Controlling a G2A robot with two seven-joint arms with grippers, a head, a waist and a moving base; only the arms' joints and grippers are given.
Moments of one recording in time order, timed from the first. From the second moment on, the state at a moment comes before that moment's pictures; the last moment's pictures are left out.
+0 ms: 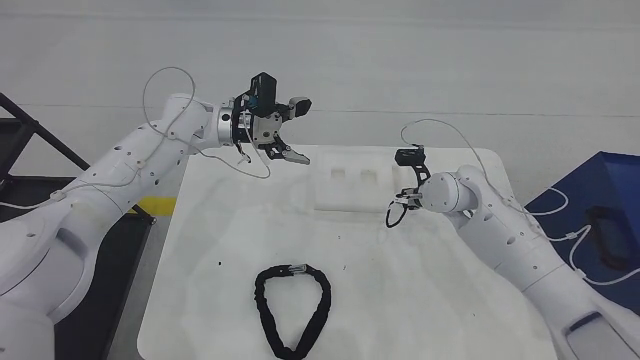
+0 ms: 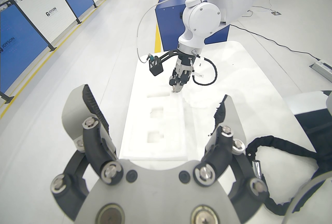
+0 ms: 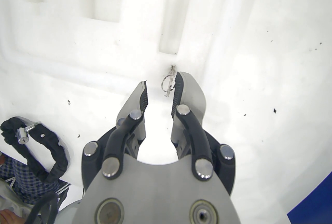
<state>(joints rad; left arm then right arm) 0.22 -0.91 -0.17 -0.98 1.05 -1.01 0.68 -0.72 -1.16 0.68 -1.14 -0.53 0.27 0.95</state>
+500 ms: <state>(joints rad) 0.22 -0.91 -0.17 -0.98 1.05 -1.01 0.68 -0.69 -1.21 0.66 -1.03 -0.53 0.26 0.94</state>
